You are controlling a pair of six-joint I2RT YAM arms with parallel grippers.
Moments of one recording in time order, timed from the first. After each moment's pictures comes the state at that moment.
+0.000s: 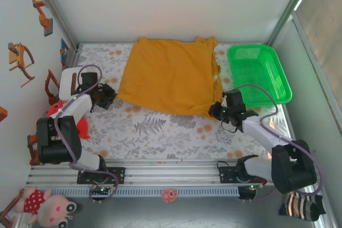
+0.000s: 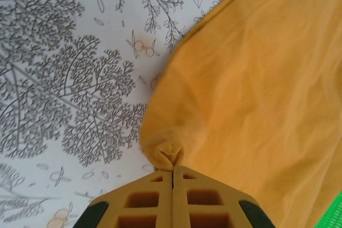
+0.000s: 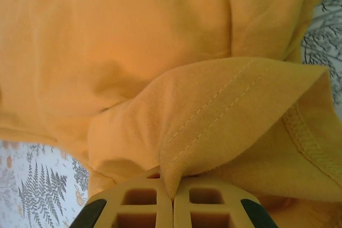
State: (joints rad) left arm -0.01 1.47 0.85 -0.38 0.30 -0.93; right arm 0.29 1.18 0.53 -0.21 -0.29 0.70
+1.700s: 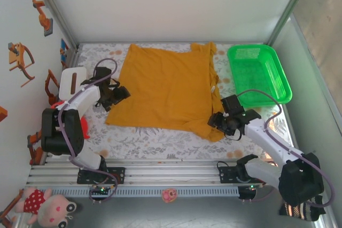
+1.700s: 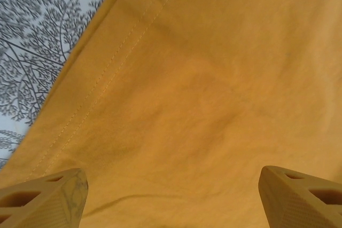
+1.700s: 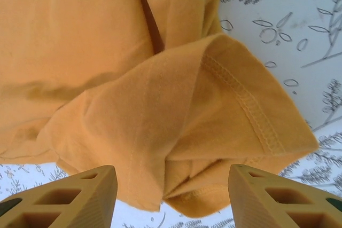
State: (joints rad) left arm -0.15 1.58 1.01 -0.67 0.15 -0.64; right arm 0.40 1.07 0.62 -0.71 -0.16 0.80
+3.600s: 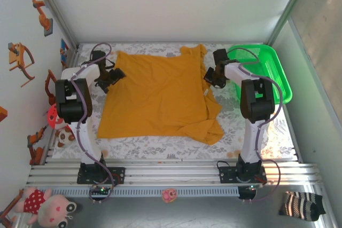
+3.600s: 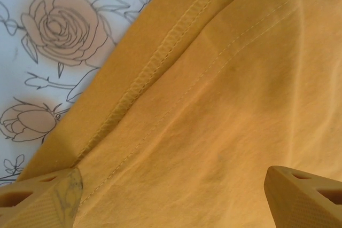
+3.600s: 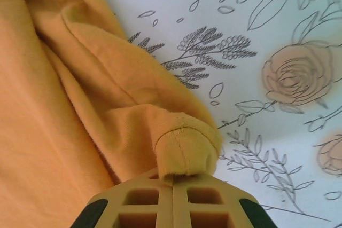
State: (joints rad) left arm -0.03 2.07 1.49 -0.65 0.21 -0.64; right arm 0.19 2.09 1.55 -0.63 -0.15 0.64
